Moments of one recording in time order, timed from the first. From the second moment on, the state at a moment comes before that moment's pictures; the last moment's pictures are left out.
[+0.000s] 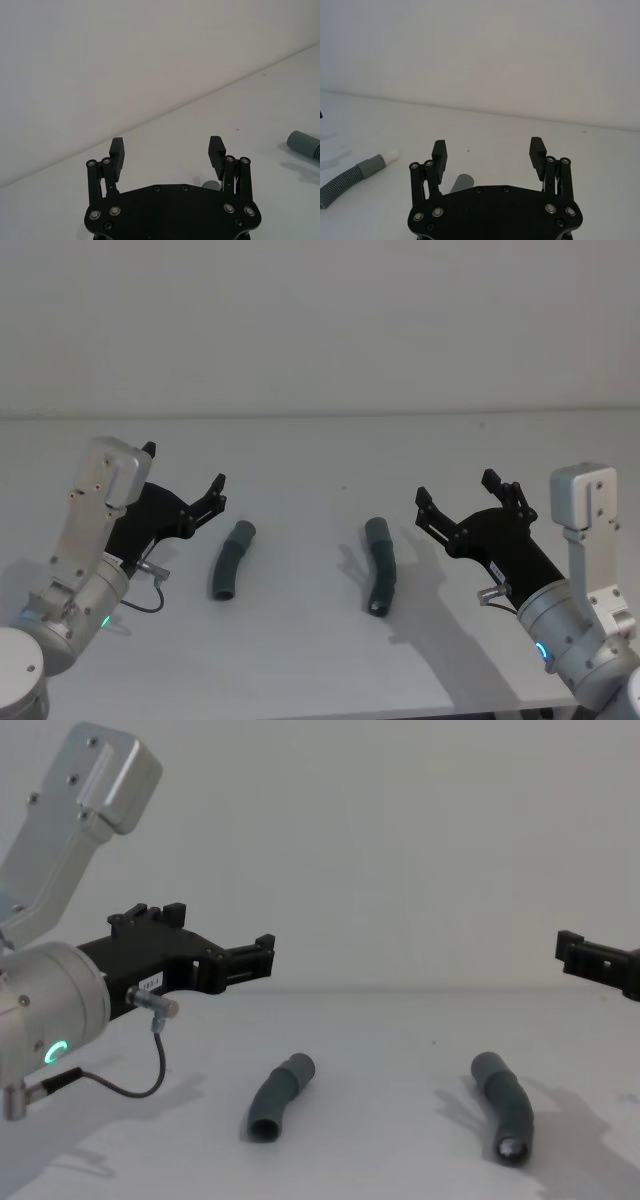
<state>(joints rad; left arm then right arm) -0.24 0.38 0.45 -1.63 -0.20 0.01 -0.01 -0.01 0.34 -0.23 -1.77 0.29 0.03 0.07</state>
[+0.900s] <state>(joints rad) -0.24 0.38 0.45 -1.63 -0.20 0.01 -0.01 -0.02 0.34 -0.23 -1.77 0.29 0.03 0.07</state>
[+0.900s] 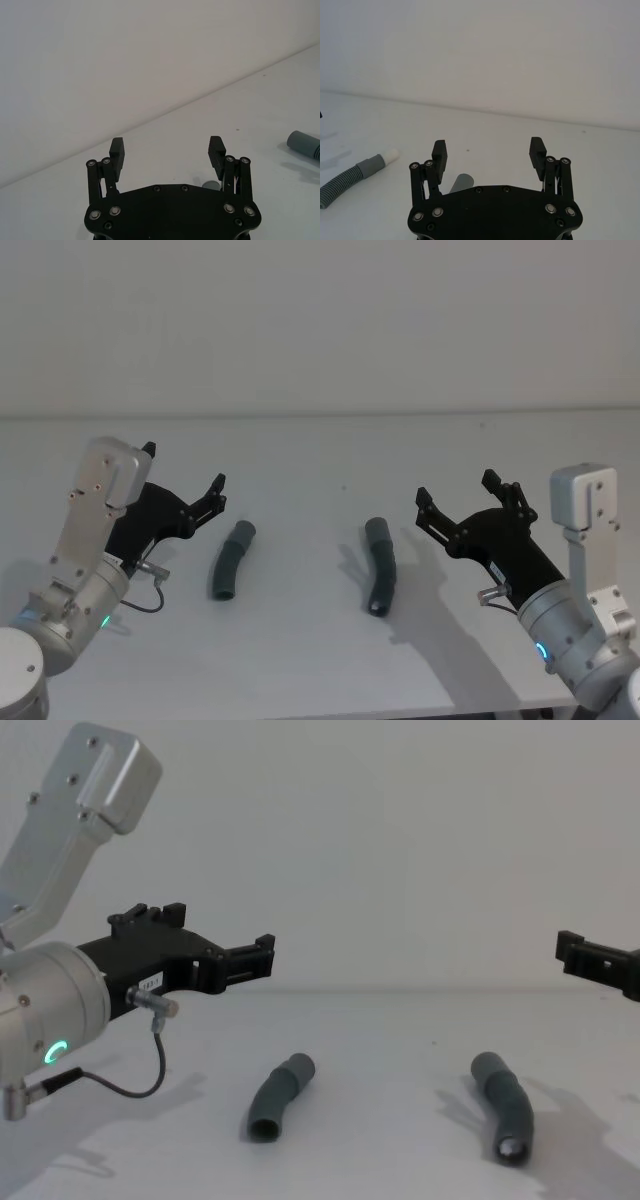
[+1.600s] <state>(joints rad) -0.24 0.38 0.45 -1.63 -0.20 0.01 -0.01 -0.03 0.32 -0.23 -1.79 0.26 0.23 0.01</state>
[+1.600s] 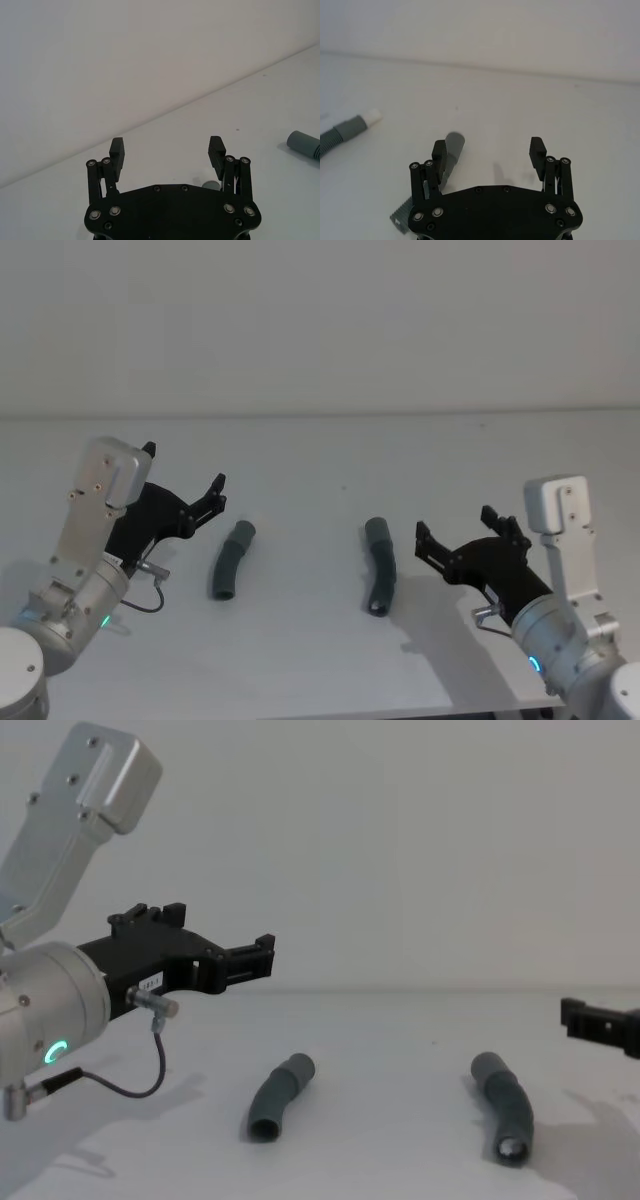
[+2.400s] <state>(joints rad) -0.24 0.38 0.45 -1.63 -0.20 0.01 -0.01 0.04 0.30 -0.30 -1.77 0.23 0.43 0.03</state>
